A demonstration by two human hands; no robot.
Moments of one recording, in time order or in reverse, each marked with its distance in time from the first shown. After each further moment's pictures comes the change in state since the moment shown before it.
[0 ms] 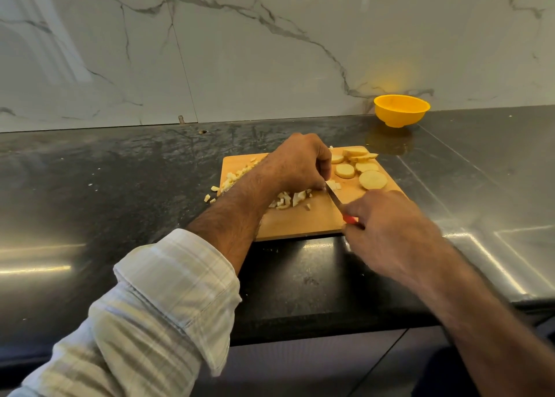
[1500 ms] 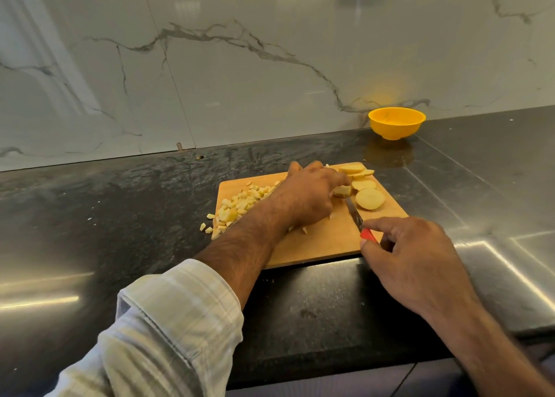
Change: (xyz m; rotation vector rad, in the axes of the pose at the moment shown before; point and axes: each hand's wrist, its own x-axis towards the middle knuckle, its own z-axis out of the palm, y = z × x) left_hand 0.028 0.008 0.032 0.388 -0.089 0.082; right_hand -0.008 0.039 0.022 0.363 0.332 0.074
